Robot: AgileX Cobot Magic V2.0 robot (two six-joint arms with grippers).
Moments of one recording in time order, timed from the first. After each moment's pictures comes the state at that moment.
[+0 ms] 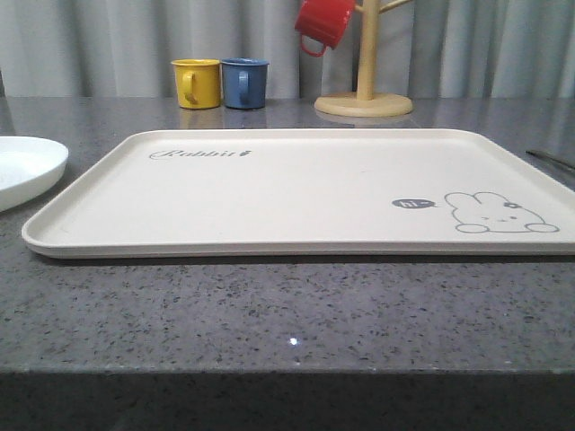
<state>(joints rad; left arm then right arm) -0.02 -0.01 0.01 -0.06 0.14 0.10 -0.07 -0.01 0.03 0.06 0.20 -0.06</state>
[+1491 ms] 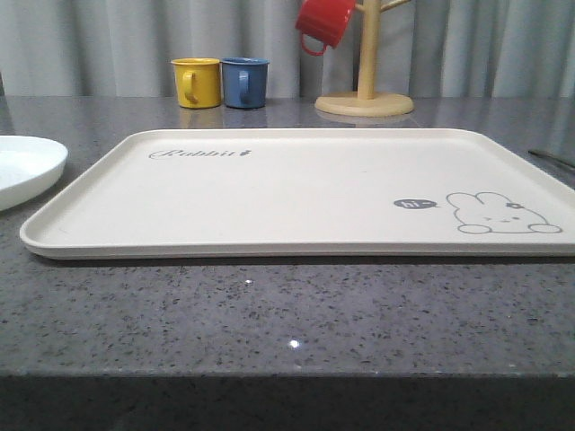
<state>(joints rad) -0.02 0.01 -0.16 -0.02 -0.13 0.10 -0.07 0.00 -0.23 0.06 0.25 -0.06</state>
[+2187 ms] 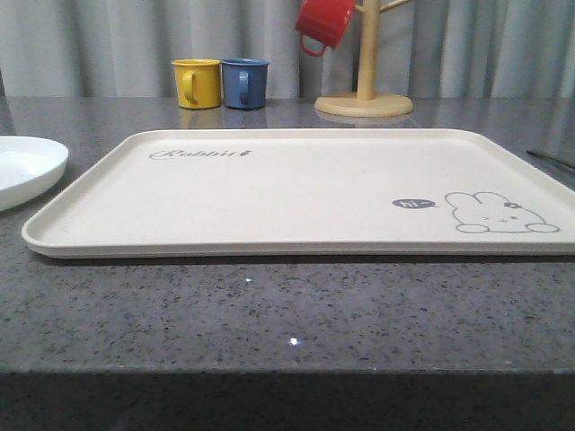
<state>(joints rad) -0.02 0.36 -0.45 0.02 0.21 0.10 -0.07 0.35 -0.57 0.10 0.46 -0.06</state>
